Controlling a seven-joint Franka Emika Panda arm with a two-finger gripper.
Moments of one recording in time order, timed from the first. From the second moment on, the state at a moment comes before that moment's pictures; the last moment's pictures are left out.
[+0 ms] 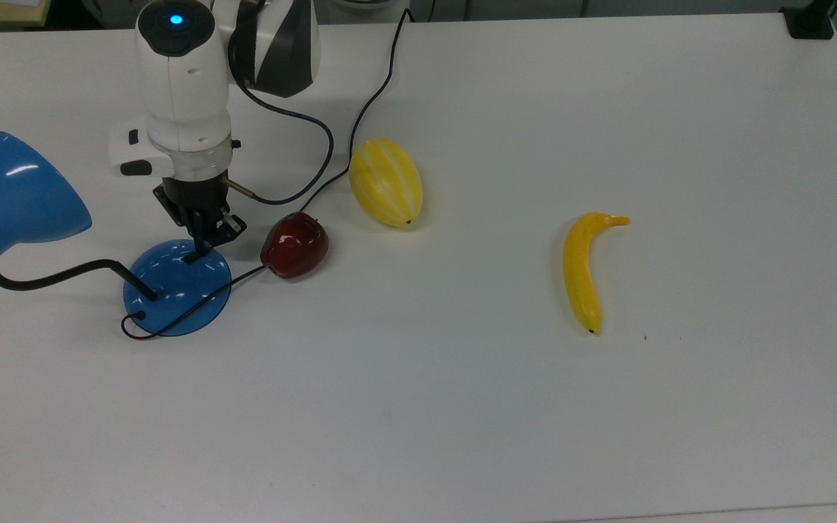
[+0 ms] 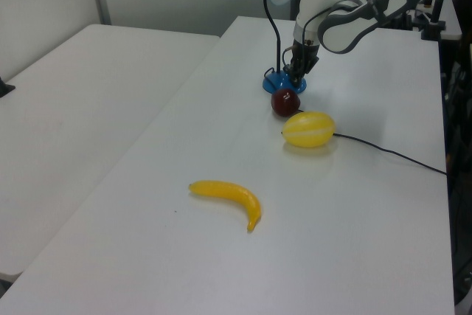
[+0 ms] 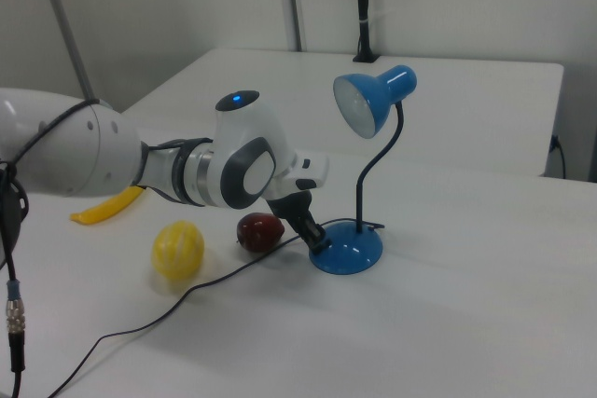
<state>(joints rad) -0.28 0.46 0.12 -1.78 -0.28 2.47 0.49</state>
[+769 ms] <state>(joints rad) -0.28 0.40 0.12 -1.78 -0.28 2.34 0.48</state>
